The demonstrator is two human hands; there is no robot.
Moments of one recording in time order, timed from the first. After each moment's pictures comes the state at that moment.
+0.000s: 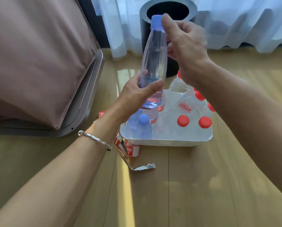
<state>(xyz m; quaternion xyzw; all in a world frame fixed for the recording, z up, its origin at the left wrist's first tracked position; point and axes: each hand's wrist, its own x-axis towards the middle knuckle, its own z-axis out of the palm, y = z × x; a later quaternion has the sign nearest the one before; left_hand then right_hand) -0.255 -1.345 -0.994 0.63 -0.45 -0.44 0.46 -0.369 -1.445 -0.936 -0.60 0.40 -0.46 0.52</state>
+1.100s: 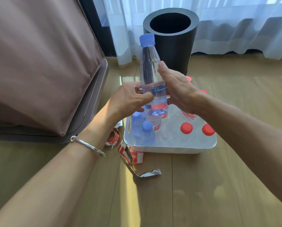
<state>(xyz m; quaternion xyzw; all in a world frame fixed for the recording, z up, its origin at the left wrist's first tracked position) -0.235 -1.342 -0.974 0.71 -0.50 -0.35 0.35 -0.373 -1.421 -0.971 -0.61 0.37 -0.23 0.67</state>
